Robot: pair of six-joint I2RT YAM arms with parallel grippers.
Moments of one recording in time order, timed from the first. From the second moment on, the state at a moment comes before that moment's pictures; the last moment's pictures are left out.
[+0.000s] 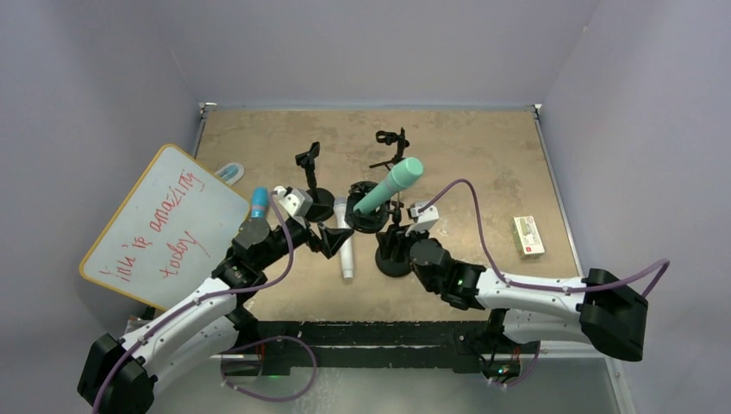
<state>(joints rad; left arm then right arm) -0.61 0.78 0.39 0.38 0.28 -0.21 1.11 1.13 0.45 0.34 0.64 0.51</state>
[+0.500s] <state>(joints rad) -0.62 0.84 0.31 0.53 0.29 -0.25 1.11 0.83 0.36 0.28 0.50 0.50</state>
